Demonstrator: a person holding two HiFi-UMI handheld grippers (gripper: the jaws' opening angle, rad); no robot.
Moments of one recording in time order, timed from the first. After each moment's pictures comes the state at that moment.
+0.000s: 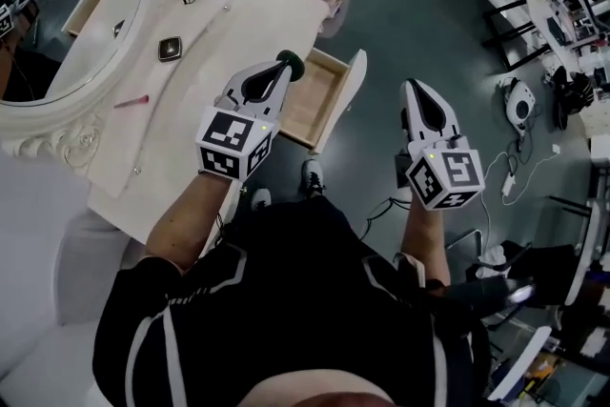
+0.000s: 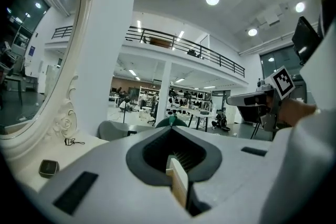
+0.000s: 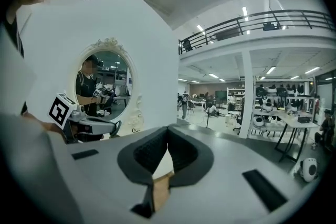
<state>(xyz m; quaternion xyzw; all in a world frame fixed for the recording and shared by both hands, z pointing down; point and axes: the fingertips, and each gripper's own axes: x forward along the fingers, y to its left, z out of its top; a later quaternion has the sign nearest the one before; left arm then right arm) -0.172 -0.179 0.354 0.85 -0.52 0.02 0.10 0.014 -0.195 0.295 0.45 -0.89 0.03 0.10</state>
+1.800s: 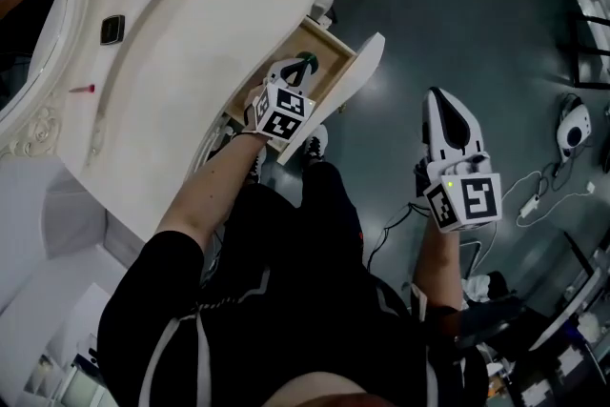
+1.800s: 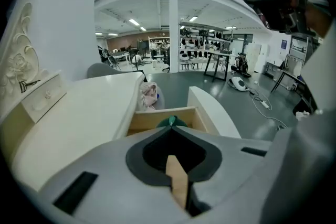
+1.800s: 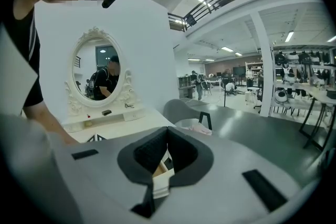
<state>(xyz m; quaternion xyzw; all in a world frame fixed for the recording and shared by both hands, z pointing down) -0.056 -0.345 0.712 0.74 -0.55 0.31 0.22 0.116 -0.387 0.470 0.34 -0.92 0.12 0.16</state>
